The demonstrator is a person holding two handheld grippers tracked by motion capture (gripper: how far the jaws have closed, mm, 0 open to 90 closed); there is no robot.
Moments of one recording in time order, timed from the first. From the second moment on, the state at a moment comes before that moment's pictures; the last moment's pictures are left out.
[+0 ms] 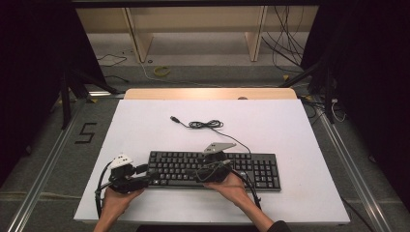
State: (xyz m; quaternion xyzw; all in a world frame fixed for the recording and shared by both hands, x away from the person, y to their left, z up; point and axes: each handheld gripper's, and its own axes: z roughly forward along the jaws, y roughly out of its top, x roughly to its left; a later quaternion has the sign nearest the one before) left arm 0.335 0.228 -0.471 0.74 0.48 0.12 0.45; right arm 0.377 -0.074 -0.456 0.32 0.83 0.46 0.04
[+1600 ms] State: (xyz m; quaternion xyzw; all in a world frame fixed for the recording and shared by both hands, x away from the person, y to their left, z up) left arm 0.343 0.220 -0.483 0.78 0.48 0.11 0.39; right arm 0.405 -0.020 -0.479 0.33 0.86 0.38 0.07
